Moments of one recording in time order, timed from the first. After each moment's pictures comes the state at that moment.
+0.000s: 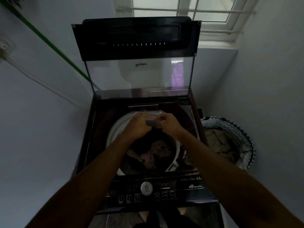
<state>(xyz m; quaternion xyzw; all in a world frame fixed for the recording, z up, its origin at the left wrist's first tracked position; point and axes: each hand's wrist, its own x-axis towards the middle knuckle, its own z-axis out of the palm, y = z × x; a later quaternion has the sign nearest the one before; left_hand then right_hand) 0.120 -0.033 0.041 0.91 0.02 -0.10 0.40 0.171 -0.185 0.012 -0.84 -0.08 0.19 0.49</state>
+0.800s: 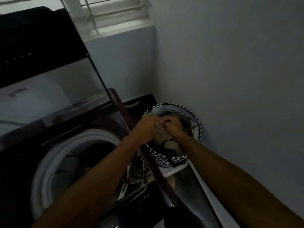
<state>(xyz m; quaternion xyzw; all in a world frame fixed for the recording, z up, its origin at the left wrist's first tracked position) 0.232 -0.308 -0.005 0.90 -0.26 -0.21 0.30 0.220 -0.452 -0.075 -0.82 0.27 0.12 0.50</state>
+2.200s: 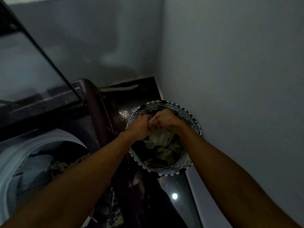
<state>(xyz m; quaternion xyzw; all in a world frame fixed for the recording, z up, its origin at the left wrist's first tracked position) 0.322 -0.357 -0.143 0.91 -0.08 -0.34 0.20 0.332 -0.511 -0.144 -0.76 0.12 0.37 0.52</state>
